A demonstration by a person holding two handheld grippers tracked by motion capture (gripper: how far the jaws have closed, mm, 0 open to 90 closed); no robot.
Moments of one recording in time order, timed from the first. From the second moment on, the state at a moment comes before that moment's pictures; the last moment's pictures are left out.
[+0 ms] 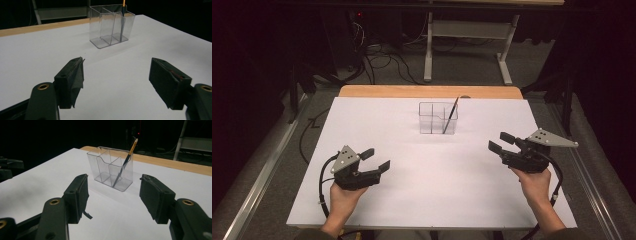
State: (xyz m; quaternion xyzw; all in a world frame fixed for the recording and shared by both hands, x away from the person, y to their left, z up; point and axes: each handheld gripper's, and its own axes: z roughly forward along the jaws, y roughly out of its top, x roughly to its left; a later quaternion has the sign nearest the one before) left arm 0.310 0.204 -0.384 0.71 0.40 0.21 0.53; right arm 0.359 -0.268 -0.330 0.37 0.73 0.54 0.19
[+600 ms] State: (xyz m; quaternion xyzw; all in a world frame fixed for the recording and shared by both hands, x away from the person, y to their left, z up) left arm 0.310 0.204 -0.384 0.72 0.40 0.21 0.53; right arm 0.348 -0.280 -0.339 0.38 0.72 0.55 0.19
